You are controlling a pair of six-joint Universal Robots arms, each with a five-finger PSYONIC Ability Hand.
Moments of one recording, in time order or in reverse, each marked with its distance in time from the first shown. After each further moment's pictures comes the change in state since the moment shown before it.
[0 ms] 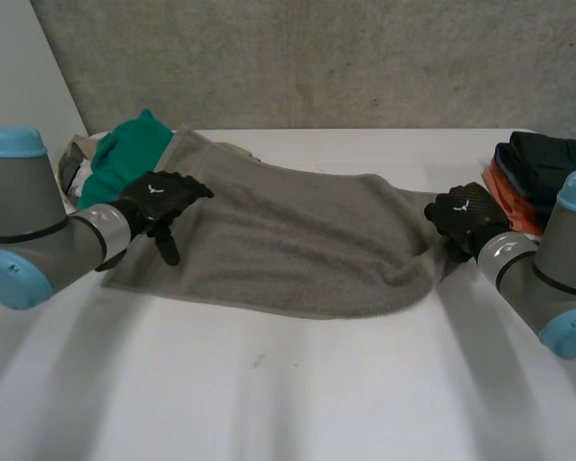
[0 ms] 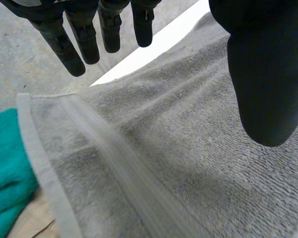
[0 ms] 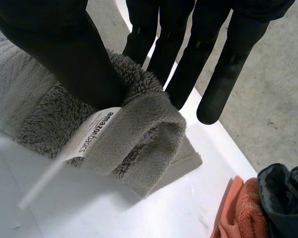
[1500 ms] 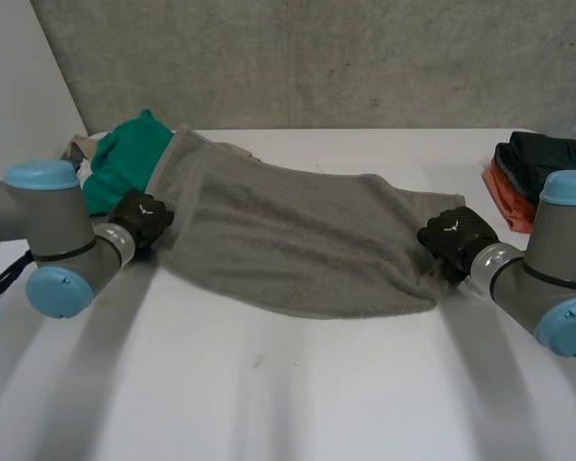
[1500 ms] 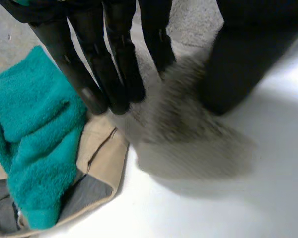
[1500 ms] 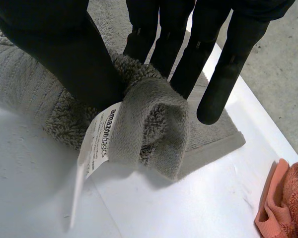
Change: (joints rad) left arm -0.006 -0.209 0.101 0.112 -0.241 0.323; right arm 0.010 0.080 -0.083 0.163 0.005 -0.061; left_hand 0.807 0.751 0.743 0.754 0.722; right_hand 0.000 0.000 0.000 0.000 0.000
